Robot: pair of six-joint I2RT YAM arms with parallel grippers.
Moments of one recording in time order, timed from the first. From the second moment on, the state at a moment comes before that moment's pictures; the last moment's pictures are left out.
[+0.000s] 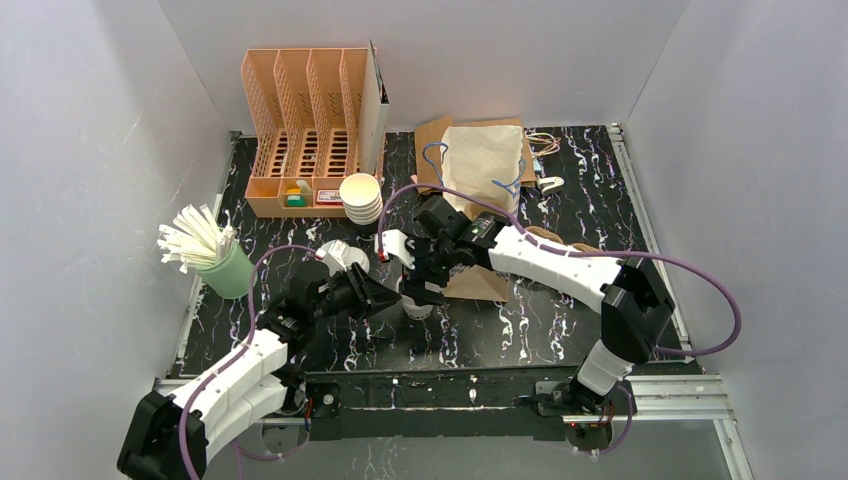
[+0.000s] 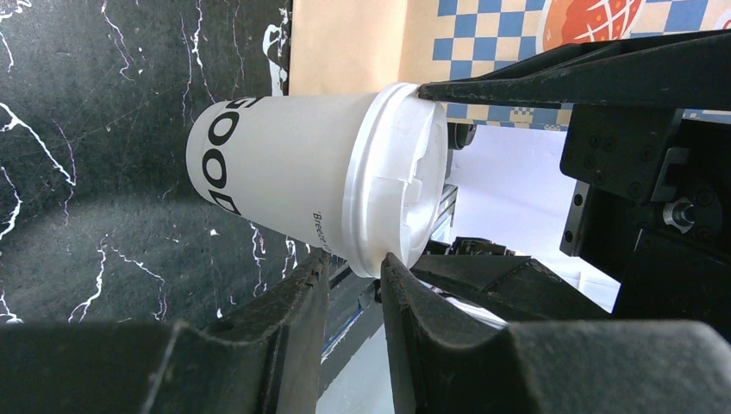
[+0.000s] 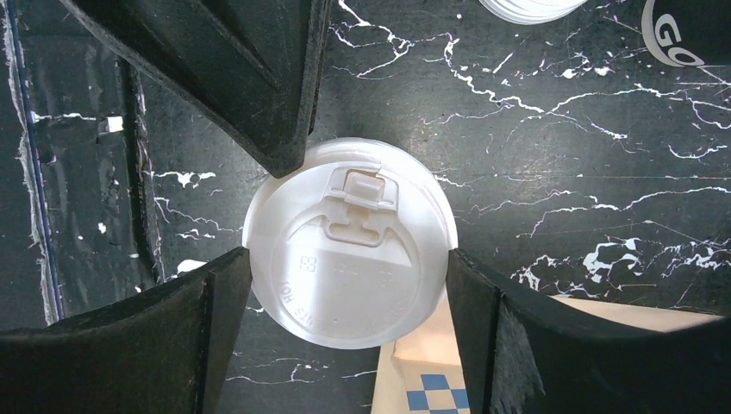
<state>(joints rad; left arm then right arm) -0.49 0.82 0.28 0.06 0.44 -1.13 0.96 1.64 1.33 -0.67 -0.40 -0.55</state>
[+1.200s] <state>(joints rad) -0.49 0.84 0.27 0.09 0.45 -1.08 0.97 1.71 1.42 -0.74 -0.38 -0.50</state>
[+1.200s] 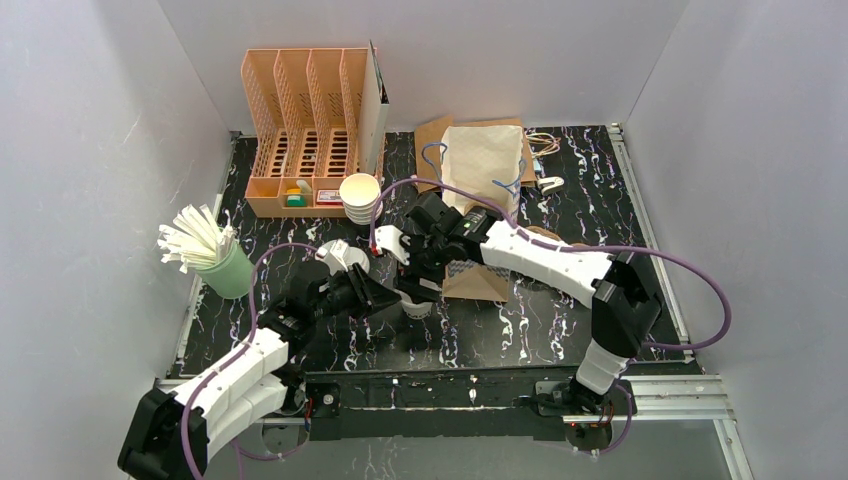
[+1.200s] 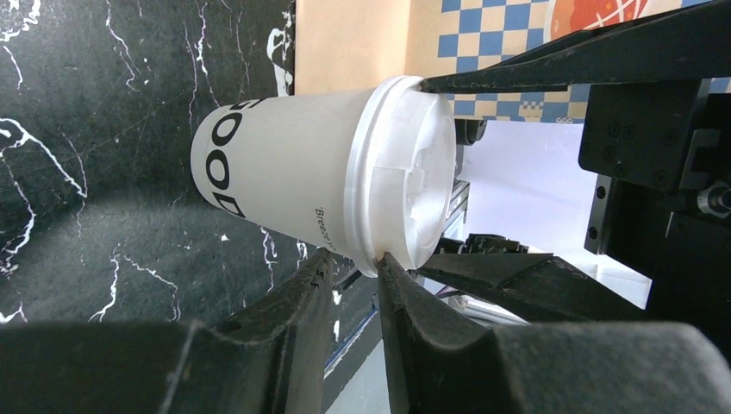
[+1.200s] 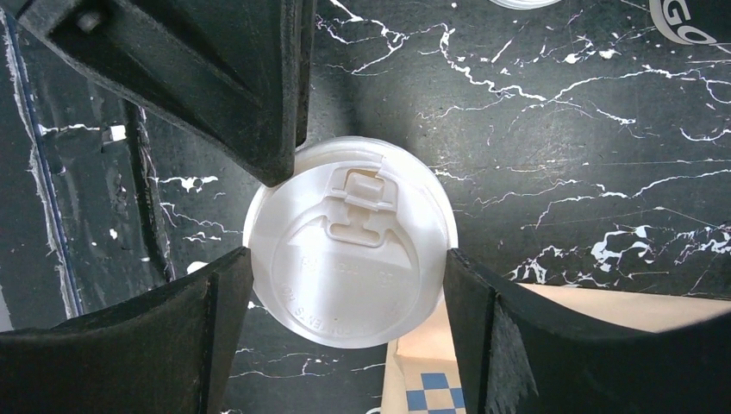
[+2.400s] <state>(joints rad) -0.45 0.91 0.40 -0.07 0.40 -0.99 1.01 1.66 1.36 -0.69 -0.35 -0.49</state>
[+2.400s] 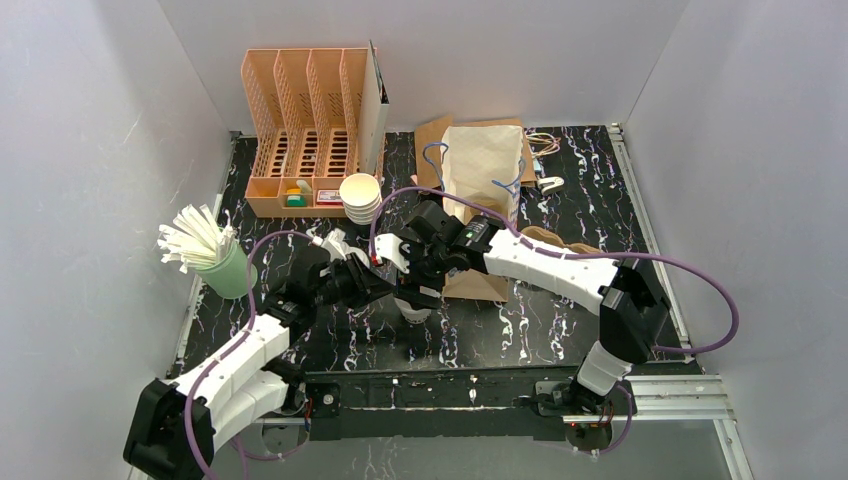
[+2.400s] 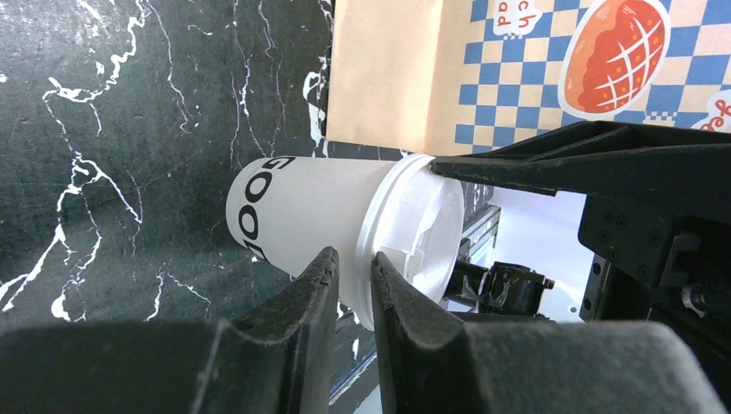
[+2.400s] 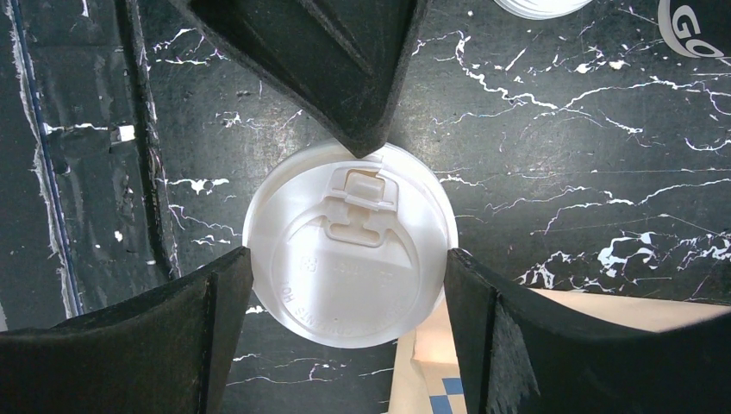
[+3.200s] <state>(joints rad) -0.45 0.87 0.31 0.05 0.41 -1.01 1.02 1.65 1.35 -0.69 -0.32 -0.47</state>
